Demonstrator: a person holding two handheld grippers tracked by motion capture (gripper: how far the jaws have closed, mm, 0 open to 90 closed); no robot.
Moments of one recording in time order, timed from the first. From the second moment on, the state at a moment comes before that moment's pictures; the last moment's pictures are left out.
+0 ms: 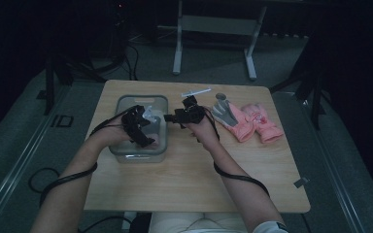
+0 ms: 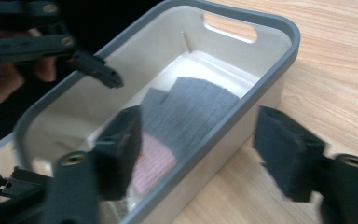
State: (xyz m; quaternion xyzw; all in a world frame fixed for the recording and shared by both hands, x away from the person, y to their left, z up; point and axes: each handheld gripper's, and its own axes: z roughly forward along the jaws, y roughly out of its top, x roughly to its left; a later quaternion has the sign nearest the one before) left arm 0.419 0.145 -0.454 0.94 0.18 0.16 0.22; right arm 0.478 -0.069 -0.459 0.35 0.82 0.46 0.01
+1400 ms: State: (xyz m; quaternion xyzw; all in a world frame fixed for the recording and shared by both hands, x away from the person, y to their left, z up) left arm 0.326 0.025 -0.534 0.97 0.08 0.05 0.23; right arm 0.430 -0.258 -0.455 0.33 0.81 0.46 0.13
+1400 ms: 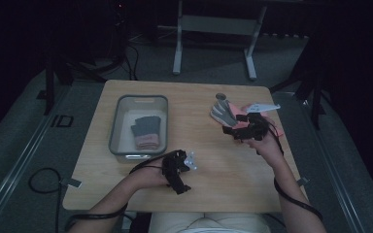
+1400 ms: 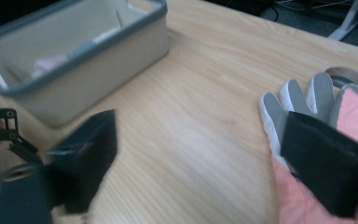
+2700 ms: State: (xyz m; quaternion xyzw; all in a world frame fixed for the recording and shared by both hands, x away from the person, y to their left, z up) left arm 0.298 0.024 -0.549 0.95 0.07 0.06 0.31; right arm 0.546 -0.245 -0.524 0.35 0.89 0.23 0.19
